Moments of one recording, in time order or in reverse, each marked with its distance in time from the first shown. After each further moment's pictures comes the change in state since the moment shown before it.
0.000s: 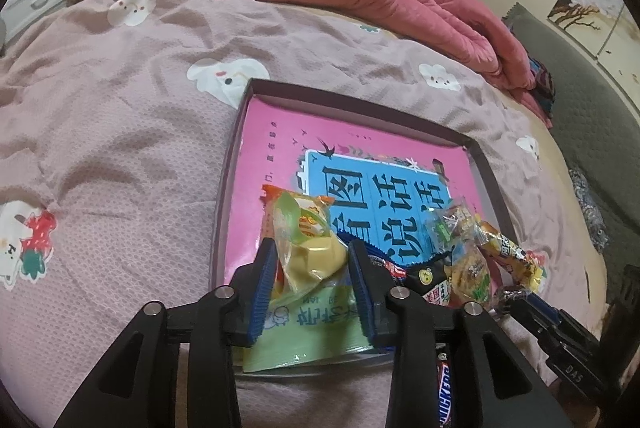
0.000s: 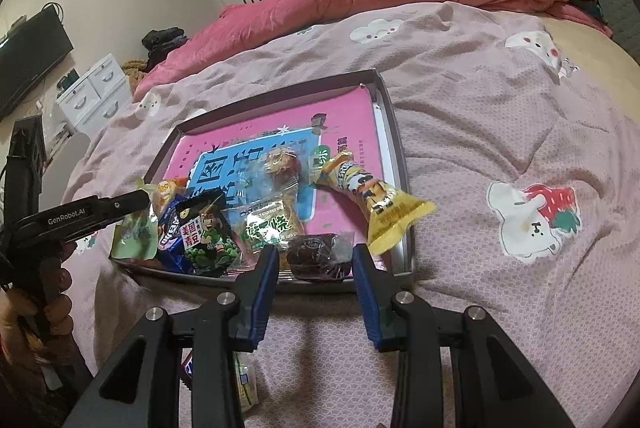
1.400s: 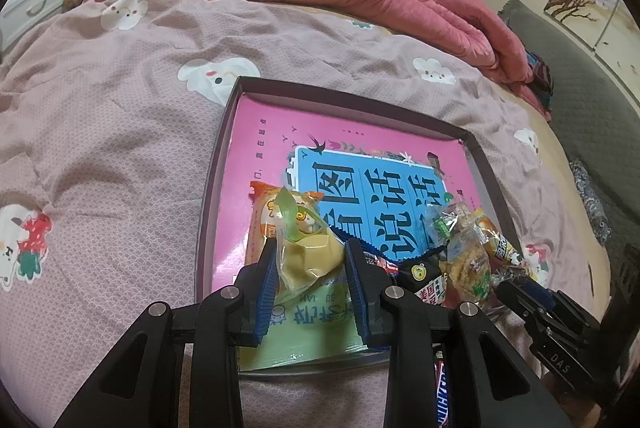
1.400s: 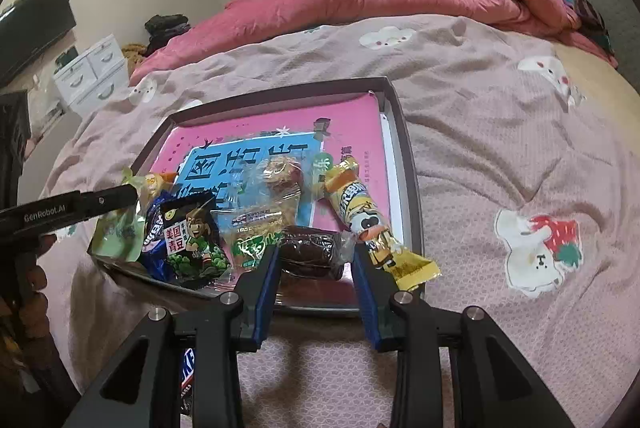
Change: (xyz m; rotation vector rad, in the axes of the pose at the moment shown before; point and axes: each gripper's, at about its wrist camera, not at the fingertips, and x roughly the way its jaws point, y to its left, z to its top) left arm 0.004 -0.010 -0.004 0.026 0.008 0.003; right arm 0.017 0.010 0.006 -0.084 -0.005 -0.056
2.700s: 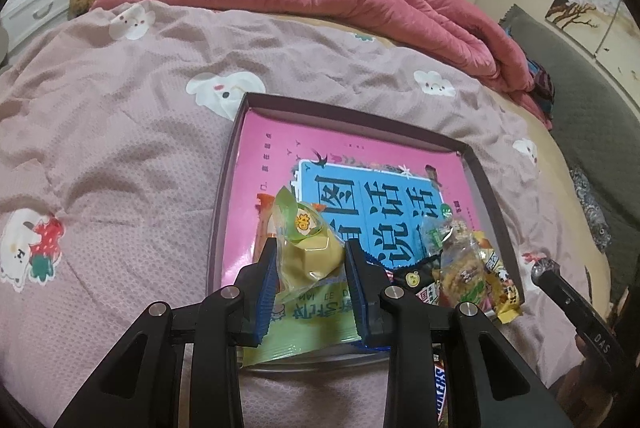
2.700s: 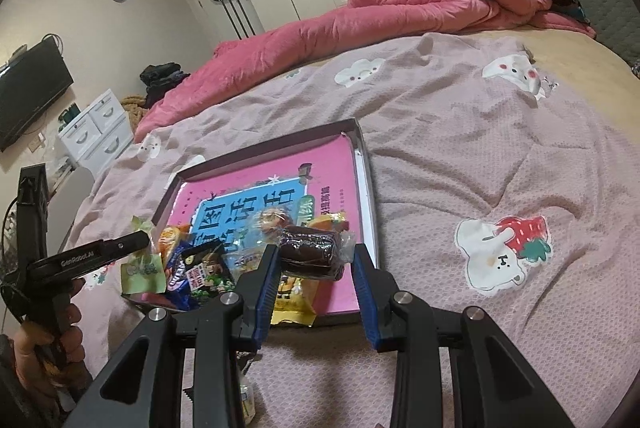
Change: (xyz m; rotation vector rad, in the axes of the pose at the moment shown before) left arm -0.013 0.000 0.004 -0.010 -0.027 0.009; right arm -0.040 -0.030 0.010 0.141 -0.100 0.055
